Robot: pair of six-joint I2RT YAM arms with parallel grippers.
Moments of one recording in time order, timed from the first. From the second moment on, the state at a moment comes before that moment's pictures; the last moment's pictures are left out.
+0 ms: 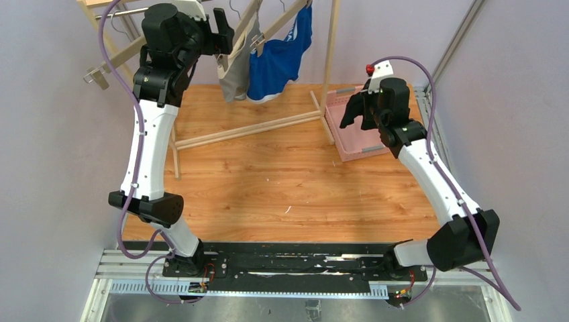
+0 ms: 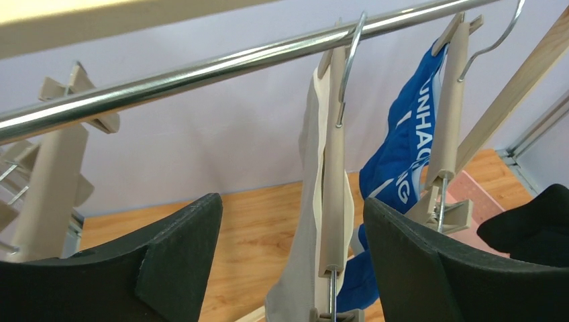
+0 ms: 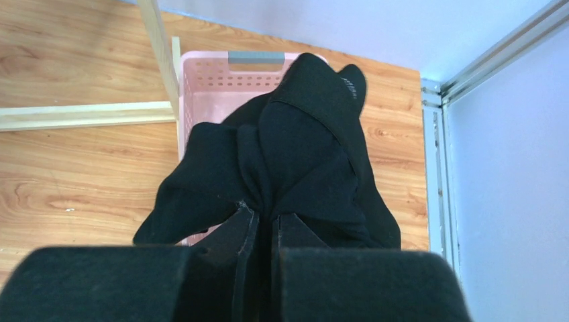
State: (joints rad) left arm -0.23 1.68 2.30 -0.63 -0.01 -0.05; right arm 0.31 1.34 1.30 -0.28 0.23 -0.13
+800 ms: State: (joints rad) left arm -0.23 1.75 2.27 -0.59 0.06 -0.07; right arm 0.27 1.52 1.17 -0.22 0.07 -0.06
